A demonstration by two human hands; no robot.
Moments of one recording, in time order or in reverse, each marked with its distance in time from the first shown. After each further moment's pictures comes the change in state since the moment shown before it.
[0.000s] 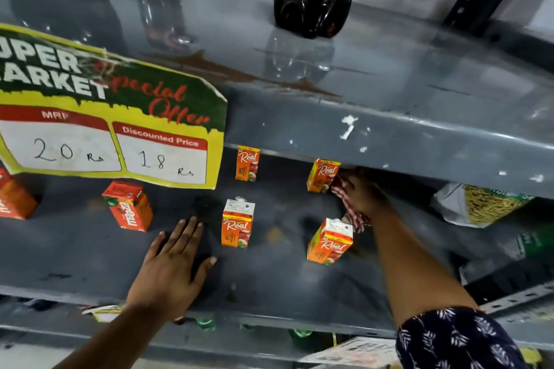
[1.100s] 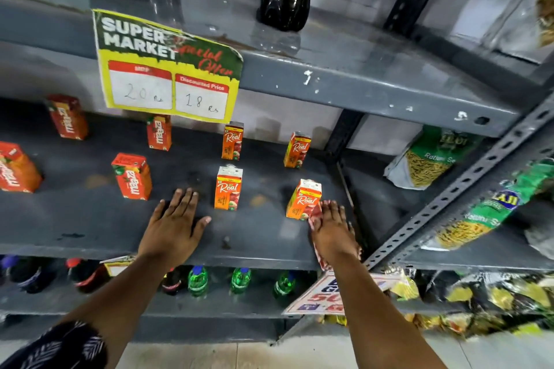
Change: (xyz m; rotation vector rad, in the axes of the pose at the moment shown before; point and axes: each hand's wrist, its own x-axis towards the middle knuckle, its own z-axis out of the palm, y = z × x) left_hand -0.006 0.003 -0.001 0.016 0.027 0.044; right_hand -0.160 0.013 0.062 -0.013 -0.061 0.130
